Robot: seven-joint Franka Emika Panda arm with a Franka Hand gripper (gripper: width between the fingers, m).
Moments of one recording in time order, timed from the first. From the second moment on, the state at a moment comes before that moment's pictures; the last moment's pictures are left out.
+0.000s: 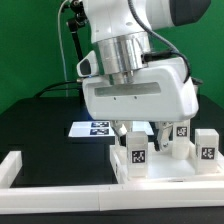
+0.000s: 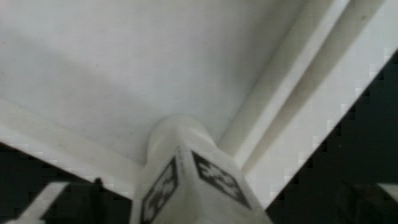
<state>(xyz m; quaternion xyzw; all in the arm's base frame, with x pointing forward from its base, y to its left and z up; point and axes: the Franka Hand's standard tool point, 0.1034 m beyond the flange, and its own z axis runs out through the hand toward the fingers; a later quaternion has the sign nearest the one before) 0.620 0.013 0.073 -0.92 0.39 -0.02 0.10</state>
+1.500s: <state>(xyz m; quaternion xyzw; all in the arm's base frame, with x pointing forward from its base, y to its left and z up) 0.620 0.003 0.072 -0.89 0.46 -0.01 0.09</state>
